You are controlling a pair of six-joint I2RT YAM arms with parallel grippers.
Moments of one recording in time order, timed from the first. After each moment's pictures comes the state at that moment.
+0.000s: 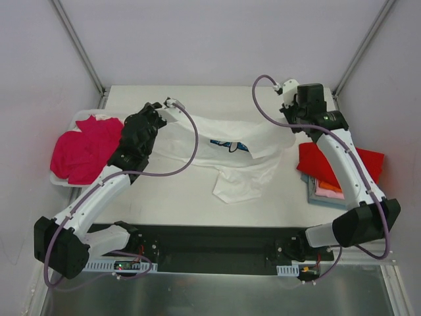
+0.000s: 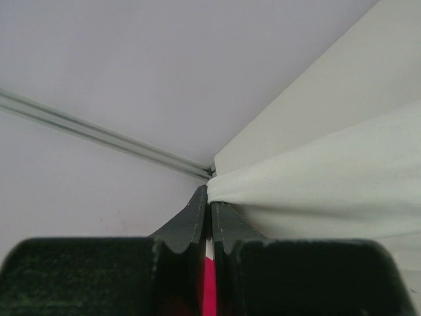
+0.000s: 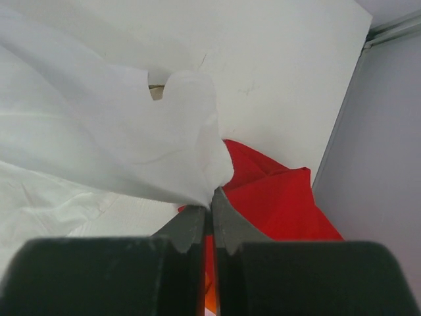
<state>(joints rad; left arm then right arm) -0.44 1.10 0.92 0.15 -0.35 0.89 0.26 1.38 1.47 -0.80 0.15 -0.39</state>
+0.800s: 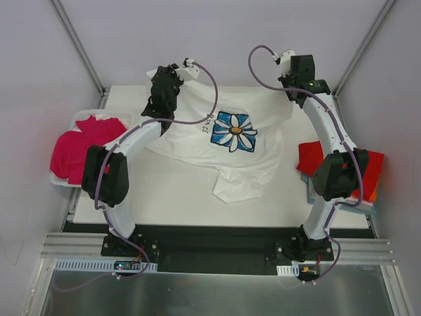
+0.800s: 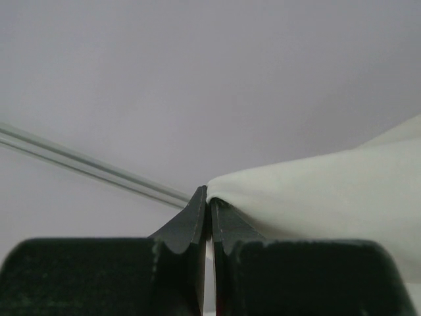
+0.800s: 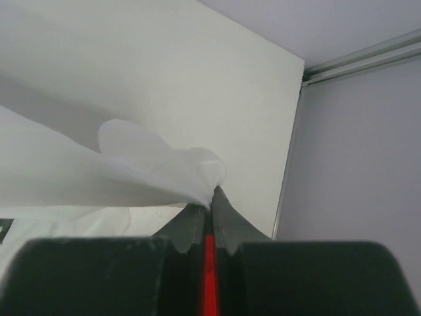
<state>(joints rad) -0.38 1.74 1.37 0.43 -0.42 0.98 0.20 1.85 1.89 -0.69 0.27 -0.42</state>
